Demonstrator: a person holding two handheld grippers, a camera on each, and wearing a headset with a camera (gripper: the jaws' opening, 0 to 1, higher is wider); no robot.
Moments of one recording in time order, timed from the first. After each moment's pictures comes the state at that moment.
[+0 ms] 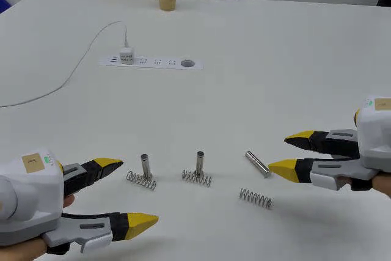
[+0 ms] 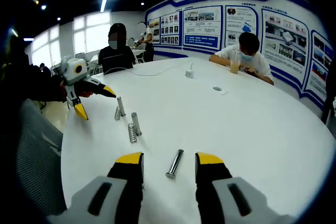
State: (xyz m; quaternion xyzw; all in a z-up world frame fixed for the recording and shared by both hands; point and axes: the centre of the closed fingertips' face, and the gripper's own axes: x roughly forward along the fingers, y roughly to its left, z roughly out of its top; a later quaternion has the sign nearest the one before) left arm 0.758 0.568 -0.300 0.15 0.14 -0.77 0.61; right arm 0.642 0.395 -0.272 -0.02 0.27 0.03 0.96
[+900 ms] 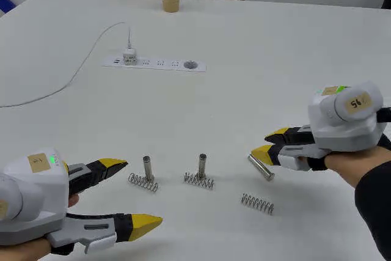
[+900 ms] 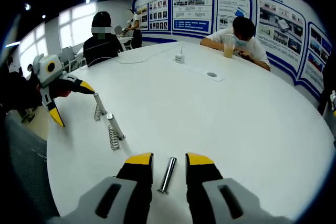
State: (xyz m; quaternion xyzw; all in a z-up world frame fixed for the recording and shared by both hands) left arm 0.755 0.564 -0.299 0.15 0.14 -0.77 0.61; right arm 0.682 0.380 -0.303 0.00 0.34 -0.01 0.94
